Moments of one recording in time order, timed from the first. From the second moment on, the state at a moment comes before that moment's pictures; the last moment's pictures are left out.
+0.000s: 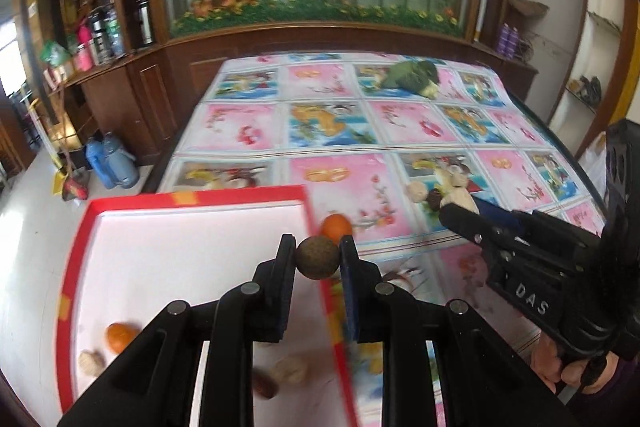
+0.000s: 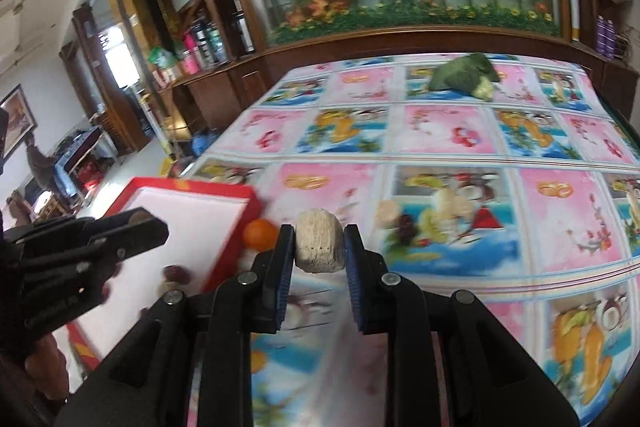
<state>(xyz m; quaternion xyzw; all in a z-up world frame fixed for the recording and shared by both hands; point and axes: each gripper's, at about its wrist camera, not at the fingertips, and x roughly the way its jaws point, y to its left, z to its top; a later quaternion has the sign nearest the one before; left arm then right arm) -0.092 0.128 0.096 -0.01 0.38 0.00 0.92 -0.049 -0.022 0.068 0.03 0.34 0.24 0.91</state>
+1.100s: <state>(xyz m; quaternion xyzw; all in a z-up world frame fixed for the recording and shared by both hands) -0.169 0.221 0.052 -0.03 0.39 0.13 0.91 -0.143 0.116 0.026 -0.09 0.39 0.34 0.85</state>
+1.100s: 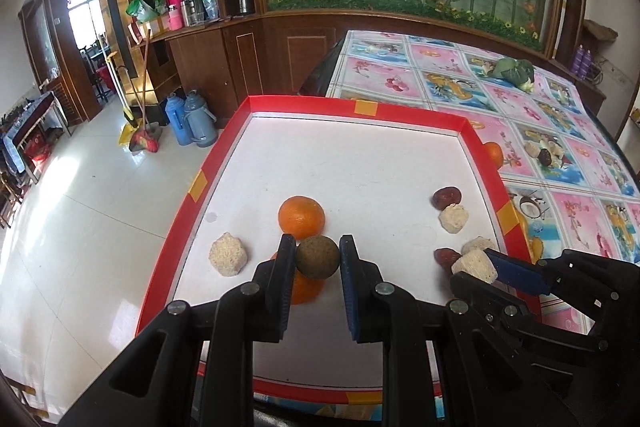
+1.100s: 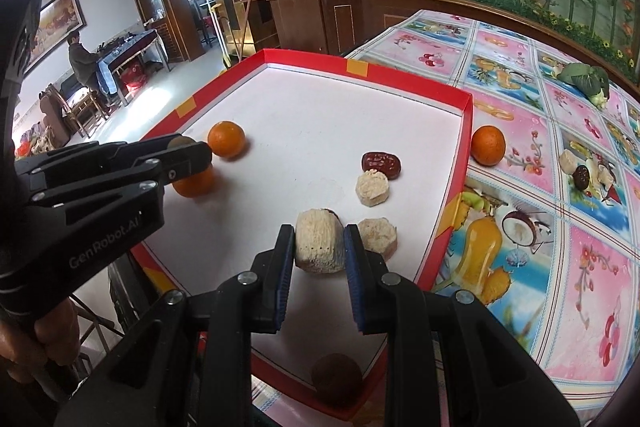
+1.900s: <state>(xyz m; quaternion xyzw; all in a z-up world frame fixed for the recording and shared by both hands) -0.172 0.223 0.052 -0.01 0.37 0.16 0.92 -0.144 0.099 0.032 -0.06 0.36 0.34 0.87</state>
